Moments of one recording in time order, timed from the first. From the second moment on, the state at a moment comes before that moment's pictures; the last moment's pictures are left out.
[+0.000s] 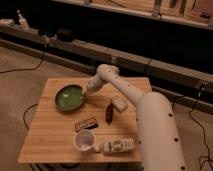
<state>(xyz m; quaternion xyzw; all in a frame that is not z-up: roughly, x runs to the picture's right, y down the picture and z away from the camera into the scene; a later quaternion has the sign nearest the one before) -0.150 0.034 0.954 0.08 -0.43 -0.66 0.62</state>
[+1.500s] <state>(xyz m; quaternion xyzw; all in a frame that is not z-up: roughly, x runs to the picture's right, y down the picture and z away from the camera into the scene) -0.017 0.077 0.924 0.05 -0.43 -0.68 0.59</state>
